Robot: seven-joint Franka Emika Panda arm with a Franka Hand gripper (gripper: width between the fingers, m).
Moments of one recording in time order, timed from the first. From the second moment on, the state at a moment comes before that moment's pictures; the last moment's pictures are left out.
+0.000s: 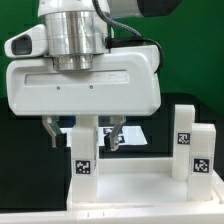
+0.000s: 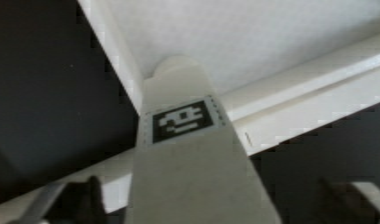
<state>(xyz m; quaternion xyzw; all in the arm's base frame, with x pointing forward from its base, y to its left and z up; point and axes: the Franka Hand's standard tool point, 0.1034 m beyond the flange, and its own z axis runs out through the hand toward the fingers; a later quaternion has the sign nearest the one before) 0.630 -0.050 0.105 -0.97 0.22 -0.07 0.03</state>
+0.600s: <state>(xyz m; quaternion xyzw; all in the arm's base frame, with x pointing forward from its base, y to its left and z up) 0.628 -0.053 0.106 -0.82 0.57 -0.05 0.06</state>
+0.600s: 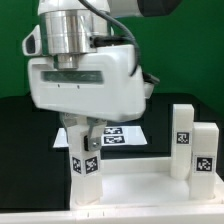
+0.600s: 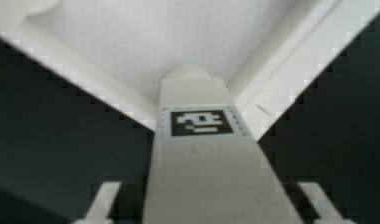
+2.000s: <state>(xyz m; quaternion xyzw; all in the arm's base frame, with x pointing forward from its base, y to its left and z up) 0.628 -0.038 0.110 -0.81 0.58 0.02 0.06</state>
